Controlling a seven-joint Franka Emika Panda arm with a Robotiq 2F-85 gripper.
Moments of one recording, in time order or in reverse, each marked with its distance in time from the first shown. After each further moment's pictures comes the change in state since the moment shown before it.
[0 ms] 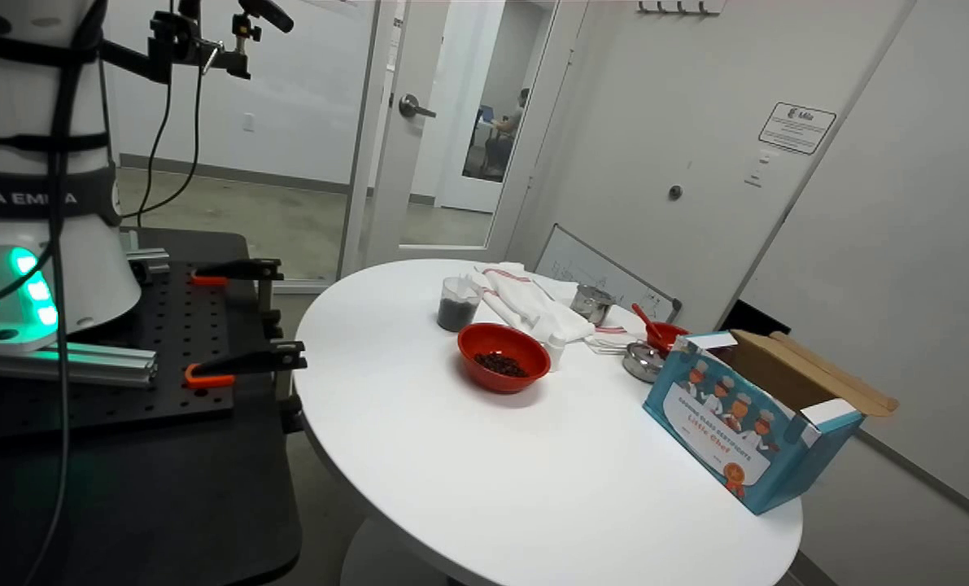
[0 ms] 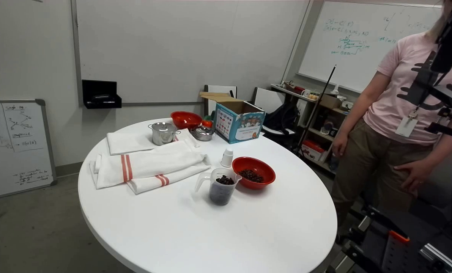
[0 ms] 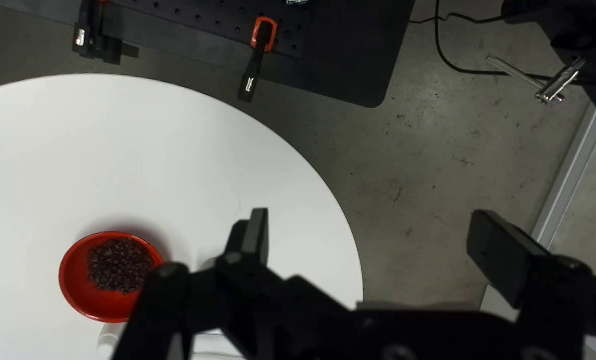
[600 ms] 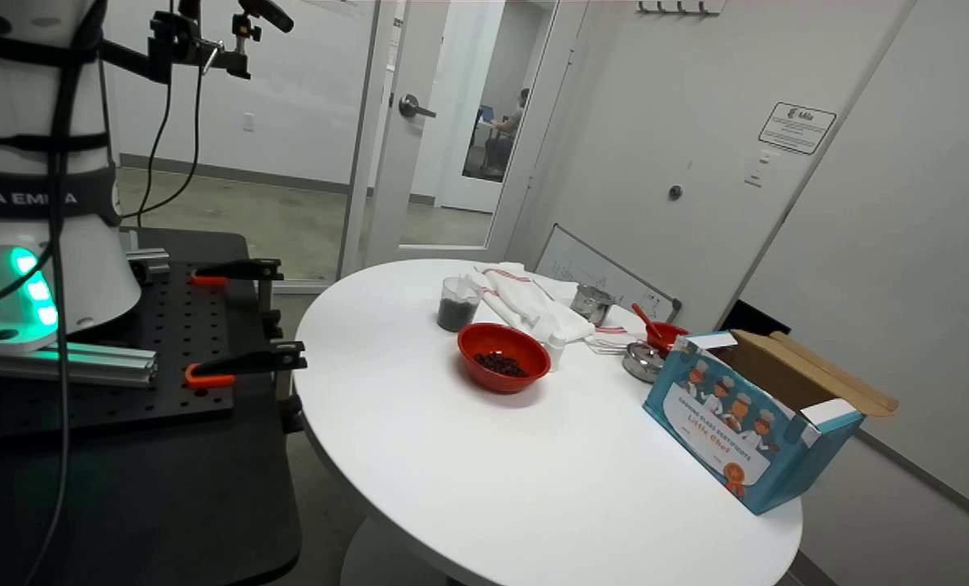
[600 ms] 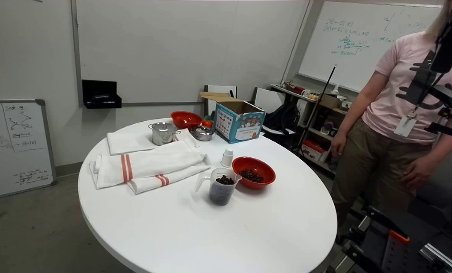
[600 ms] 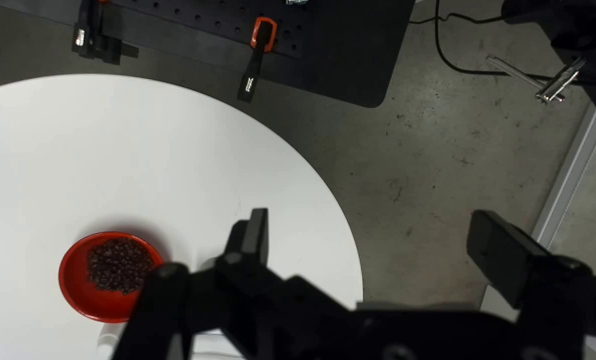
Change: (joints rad) arm 0.000 0.000 0.000 0.000 0.000 0.000 0.000
